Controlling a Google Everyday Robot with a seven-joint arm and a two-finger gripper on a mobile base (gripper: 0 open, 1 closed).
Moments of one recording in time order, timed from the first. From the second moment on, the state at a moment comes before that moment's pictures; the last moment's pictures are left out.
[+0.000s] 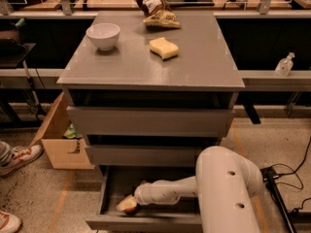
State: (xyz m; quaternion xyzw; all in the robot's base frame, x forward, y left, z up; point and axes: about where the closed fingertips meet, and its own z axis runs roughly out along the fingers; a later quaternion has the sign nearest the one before) arm 0.579 0.119 0.205 -0.36 0.85 0.25 0.28
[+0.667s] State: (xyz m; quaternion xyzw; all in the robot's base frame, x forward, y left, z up) arm 0.583 0.127 0.184 -0.37 0.86 0.23 0.27
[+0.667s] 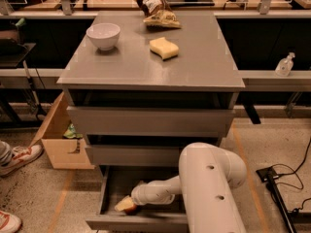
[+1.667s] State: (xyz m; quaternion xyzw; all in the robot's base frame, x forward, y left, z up) arm 0.597 0.123 0.139 -0.36 0.87 0.22 0.26
